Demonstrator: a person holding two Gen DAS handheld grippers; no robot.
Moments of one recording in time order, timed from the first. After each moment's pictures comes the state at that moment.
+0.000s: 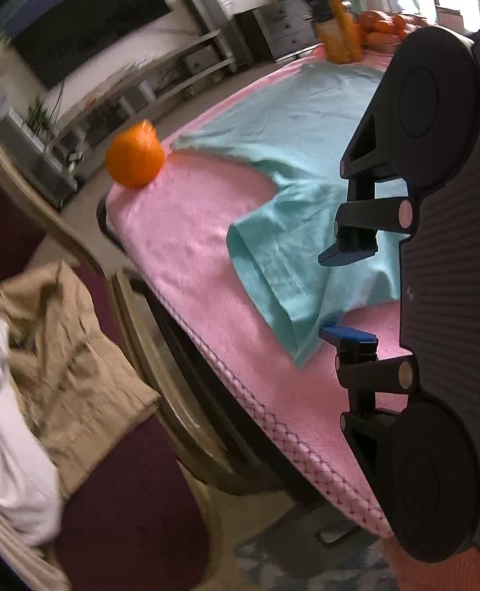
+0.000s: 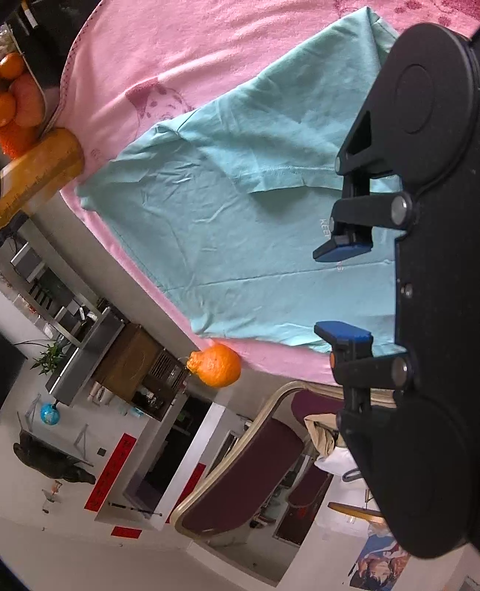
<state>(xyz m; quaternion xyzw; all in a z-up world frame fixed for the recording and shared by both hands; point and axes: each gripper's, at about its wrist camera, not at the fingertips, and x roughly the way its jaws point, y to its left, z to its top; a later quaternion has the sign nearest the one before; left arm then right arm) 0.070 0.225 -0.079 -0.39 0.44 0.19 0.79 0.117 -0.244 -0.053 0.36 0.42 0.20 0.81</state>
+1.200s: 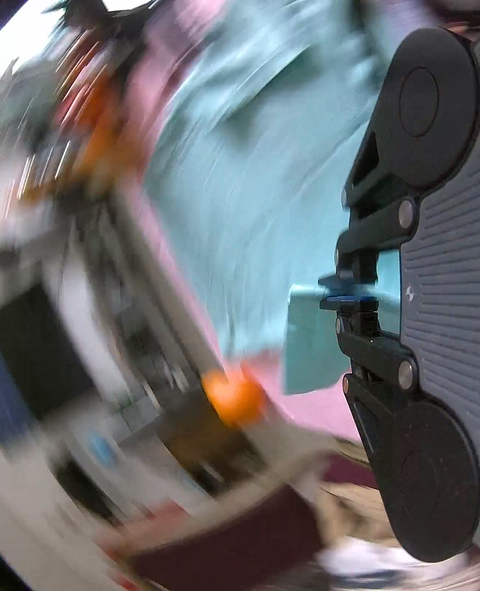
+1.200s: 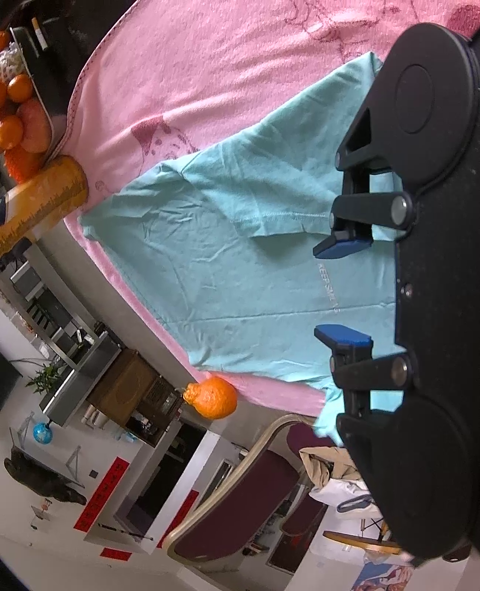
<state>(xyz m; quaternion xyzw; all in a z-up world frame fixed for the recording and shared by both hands) 0.053 -0.017 -0.072 0.29 0.29 -0.05 0.91 0.109 -0.261 -0.057 0.33 0.44 0.16 0.82</state>
